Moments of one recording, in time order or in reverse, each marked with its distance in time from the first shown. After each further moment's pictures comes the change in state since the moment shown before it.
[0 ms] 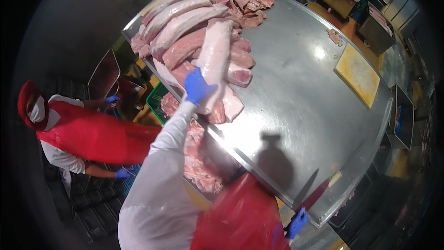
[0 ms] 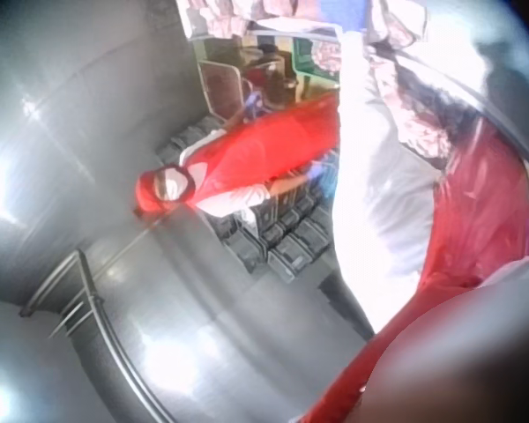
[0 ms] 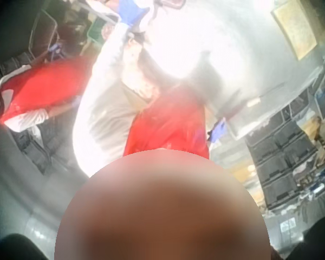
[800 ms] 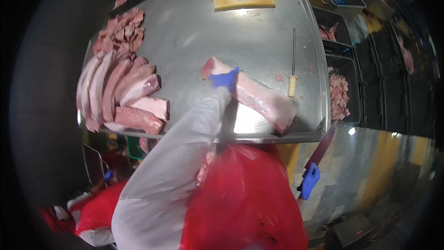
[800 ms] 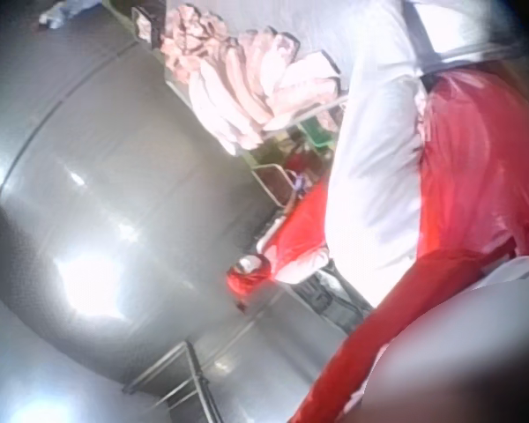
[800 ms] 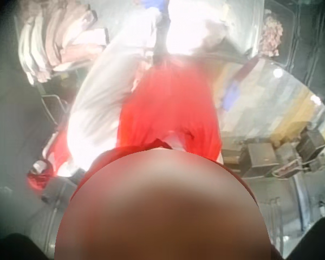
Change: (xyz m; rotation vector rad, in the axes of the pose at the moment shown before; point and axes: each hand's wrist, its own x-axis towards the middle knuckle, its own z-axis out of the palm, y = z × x) left_hand -0.221 0.386 0.205 -0.743 -0.777 0.297; right_hand -0.056 0.139 -0.108 0.302 0.364 0.333
